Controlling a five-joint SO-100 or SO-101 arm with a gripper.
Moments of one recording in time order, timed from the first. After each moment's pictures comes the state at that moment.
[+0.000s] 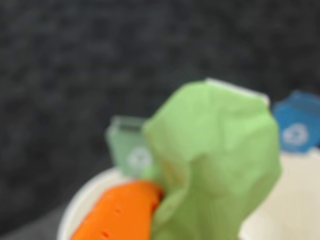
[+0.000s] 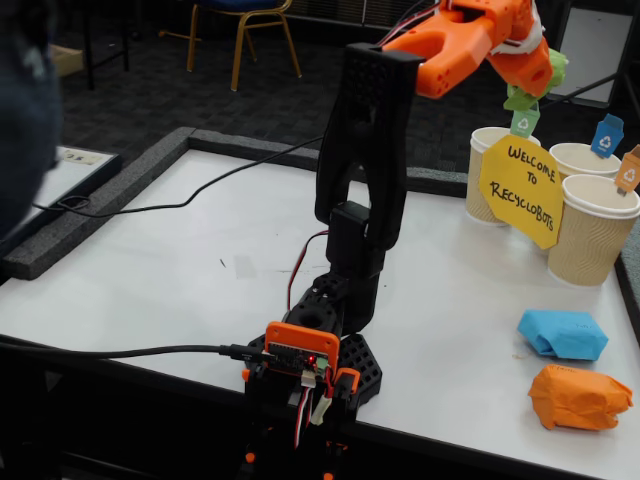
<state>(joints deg) 23.4 84.4 70.0 53.4 -61.2</state>
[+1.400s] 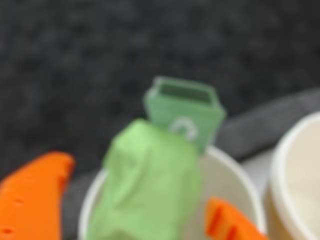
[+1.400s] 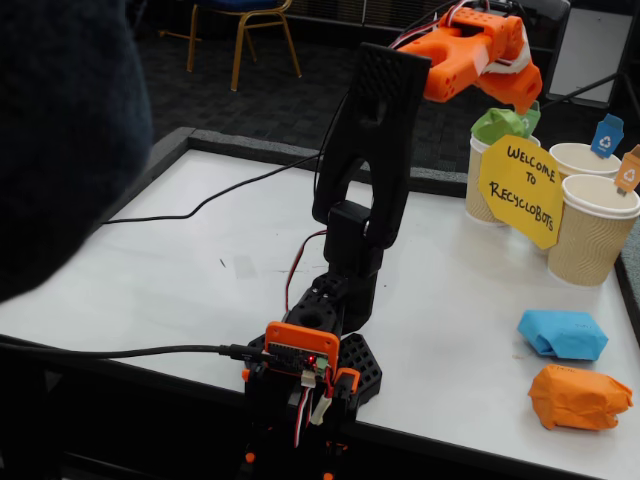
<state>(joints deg) 20.6 76.7 67.8 52.0 -73.0</state>
